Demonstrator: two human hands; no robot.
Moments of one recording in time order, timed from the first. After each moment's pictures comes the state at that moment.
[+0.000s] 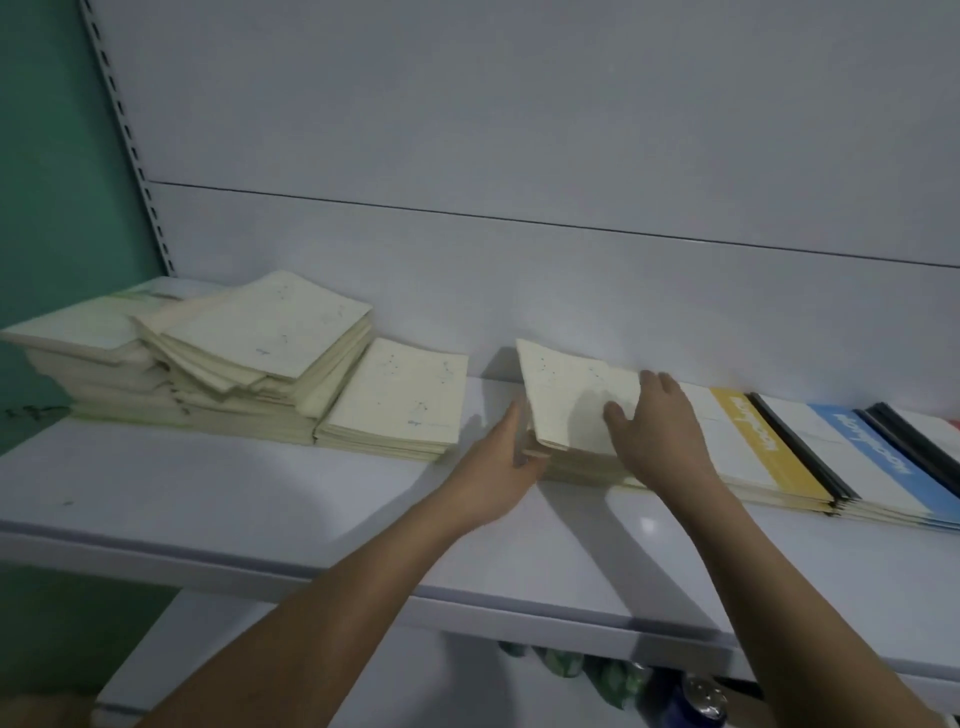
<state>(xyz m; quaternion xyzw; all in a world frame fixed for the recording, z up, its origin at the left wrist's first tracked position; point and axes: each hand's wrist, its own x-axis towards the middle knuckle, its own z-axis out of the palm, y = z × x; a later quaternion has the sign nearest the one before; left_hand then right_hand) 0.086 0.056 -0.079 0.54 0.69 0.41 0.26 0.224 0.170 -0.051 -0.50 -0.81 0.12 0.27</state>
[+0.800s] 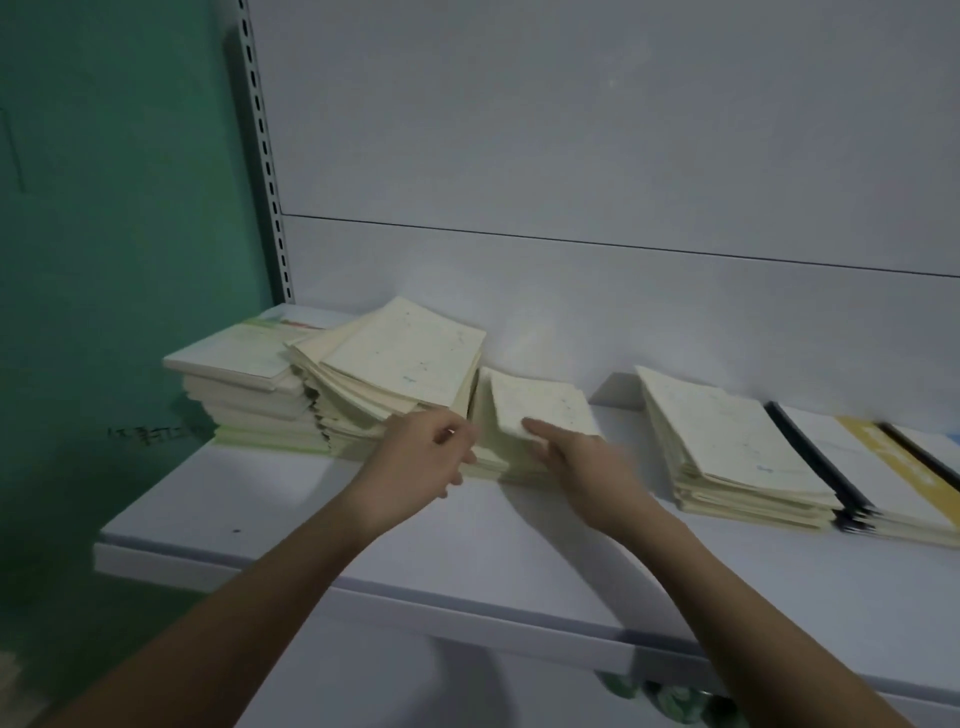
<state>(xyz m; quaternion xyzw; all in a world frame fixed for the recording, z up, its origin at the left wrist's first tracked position) -0.084 -0.074 -0.041 0.45 0.75 0.46 0.18 0.062 0.074 -0.076 -0.30 -0.92 0.14 0.20</state>
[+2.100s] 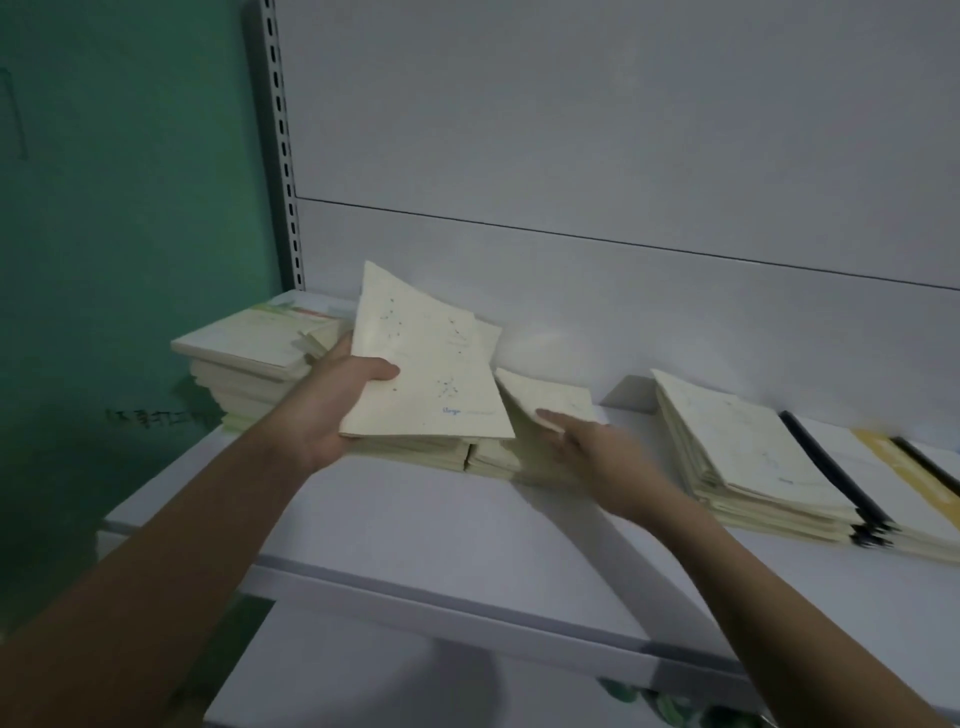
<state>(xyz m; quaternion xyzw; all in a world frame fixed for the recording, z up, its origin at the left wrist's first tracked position) -0.162 -0.089 -0.014 0.27 0.58 0.69 0.34 0.052 0.081 -0.062 -0.28 -0.94 0.12 0.16</state>
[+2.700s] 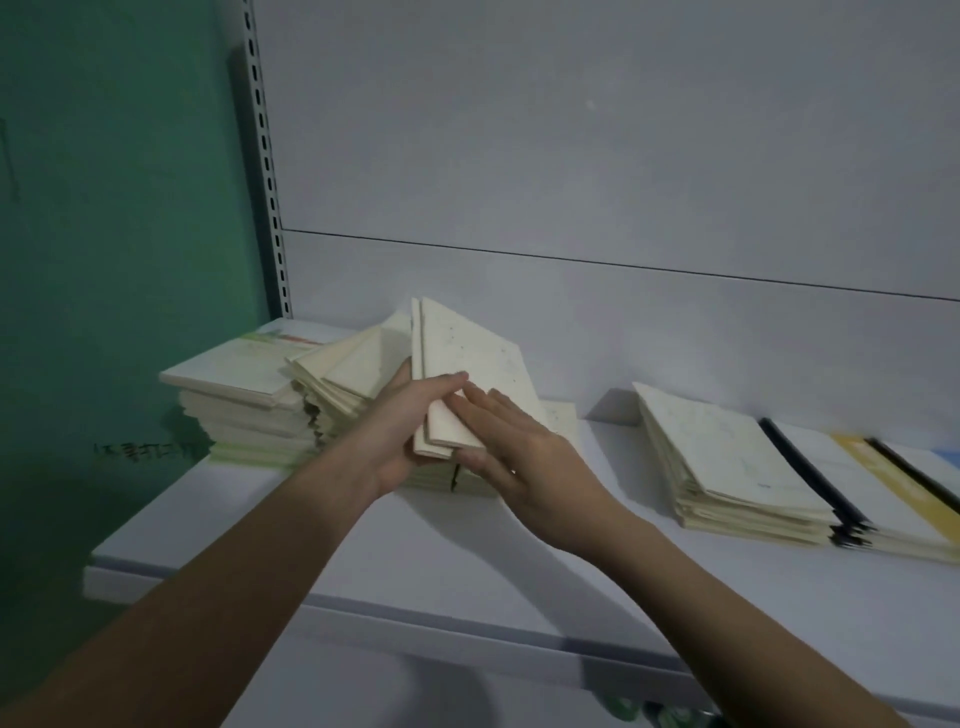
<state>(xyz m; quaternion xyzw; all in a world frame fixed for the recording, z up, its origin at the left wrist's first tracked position) -0.111 -0.052 -0.008 0.29 0.54 0.69 0.39 0.034 0.022 -0.039 -0.11 -0.94 0.19 0.25</state>
